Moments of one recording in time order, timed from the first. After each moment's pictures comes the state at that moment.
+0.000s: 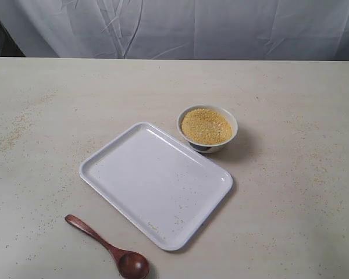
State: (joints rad) left arm -0.05 0.00 0.00 0.07 0.24 -0.06; right arm 0.02 0.01 0.00 -0.01 0.11 0.00
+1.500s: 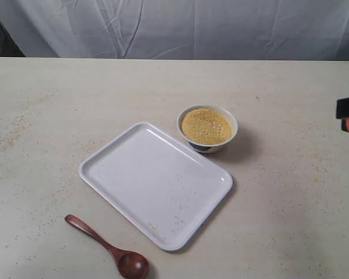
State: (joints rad) left arm -0.05 0.00 0.00 0.07 0.24 -0.06; right arm 0.07 0.95 -0.70 0.35 0.73 -0.16
